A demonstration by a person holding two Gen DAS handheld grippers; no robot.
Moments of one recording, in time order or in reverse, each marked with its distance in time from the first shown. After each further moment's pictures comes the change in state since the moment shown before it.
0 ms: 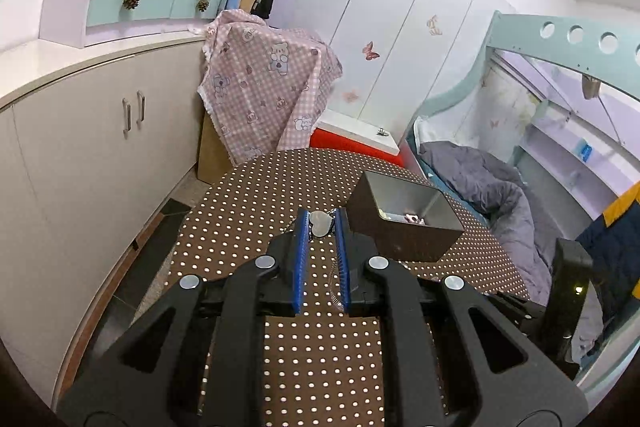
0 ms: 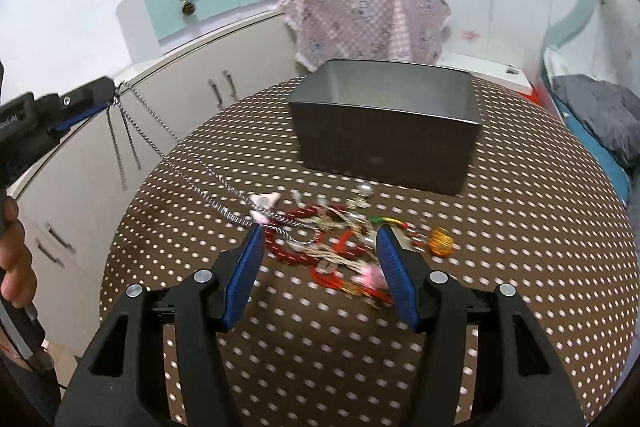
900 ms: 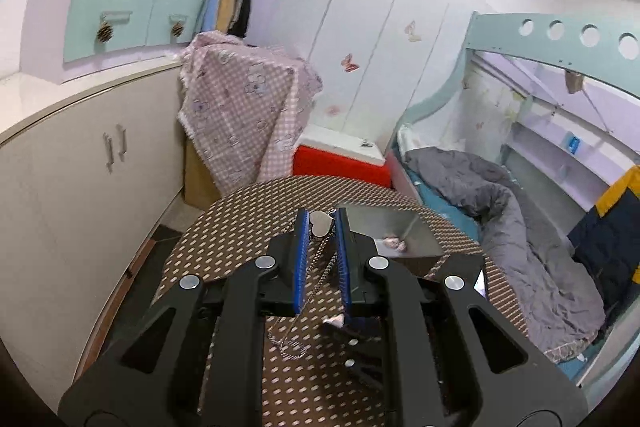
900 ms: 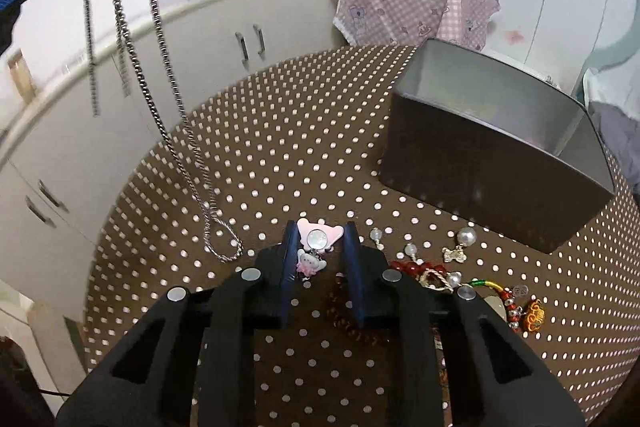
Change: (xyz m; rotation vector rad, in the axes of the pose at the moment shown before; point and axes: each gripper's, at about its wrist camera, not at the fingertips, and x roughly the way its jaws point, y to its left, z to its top) left arm 0.002 -0.022 0.034 0.074 -0.046 -0.066; right arm 0.060 0.034 0.024 -0.113 0.119 0.043
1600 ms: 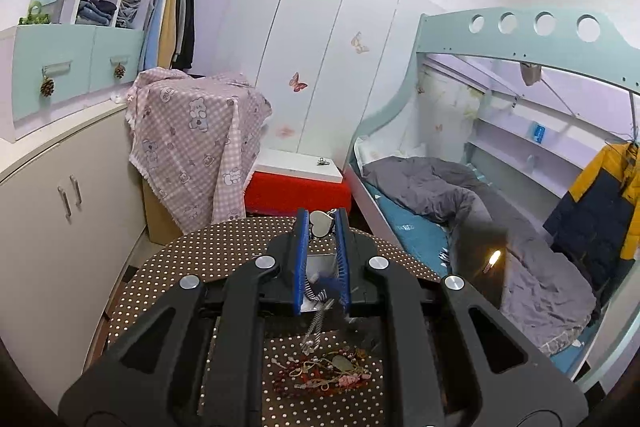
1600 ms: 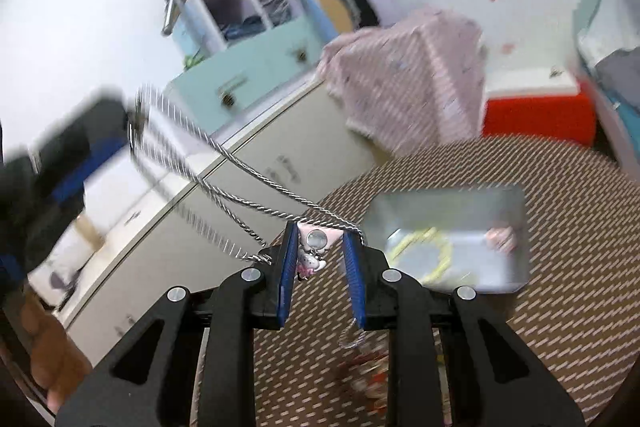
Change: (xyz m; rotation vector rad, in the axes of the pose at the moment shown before) left arm 0.012 -0.077 0.036 0.110 -0.050 -0.115; right arm -0.098 -0.076 0.061 0.288 -0.349 0.210
